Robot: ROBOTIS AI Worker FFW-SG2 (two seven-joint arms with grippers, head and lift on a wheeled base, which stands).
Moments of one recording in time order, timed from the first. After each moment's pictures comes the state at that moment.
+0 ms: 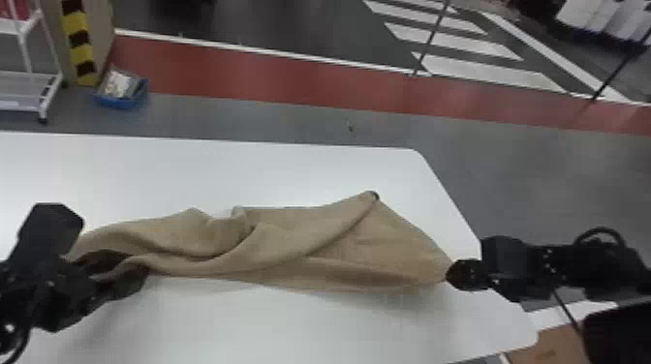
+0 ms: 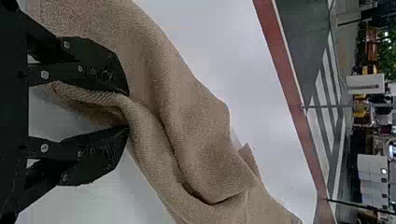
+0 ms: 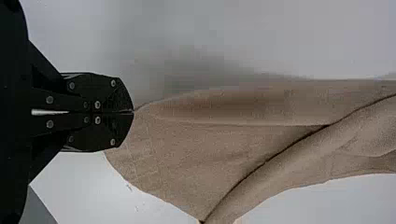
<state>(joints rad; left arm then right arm) 0.08 0.08 -0.06 -1.83 -0.41 0.64 -0.82 0.34 -0.52 -0.47 -1.96 0.73 0.01 1.36</state>
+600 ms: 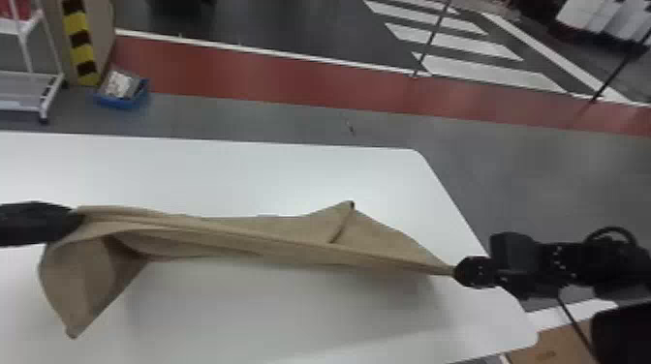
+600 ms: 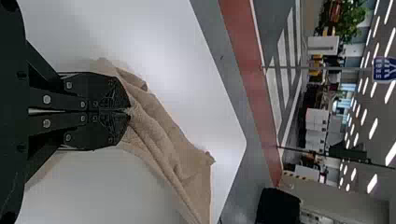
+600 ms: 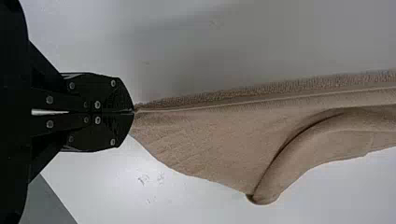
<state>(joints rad) 0.01 0.14 0.18 -2.17 -0.40 0.91 -1.36 0.33 -0.53 -0.50 -1.94 0.73 0.00 1.36</state>
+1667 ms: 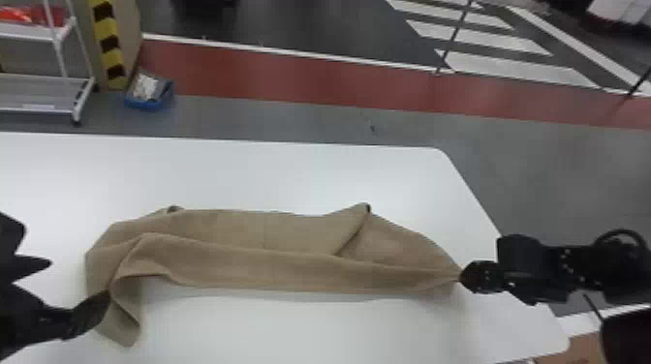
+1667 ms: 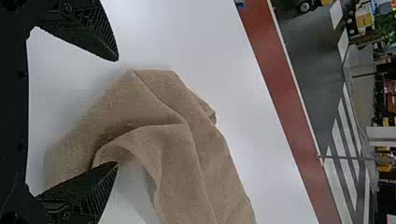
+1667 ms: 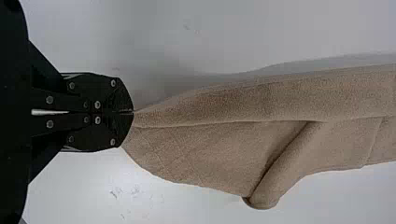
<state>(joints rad) 0.29 0.12 0.02 -2.22 -0.51 0.89 -0.78 0.30 -0.51 -0.43 -1.92 0.73 0.01 1.36</state>
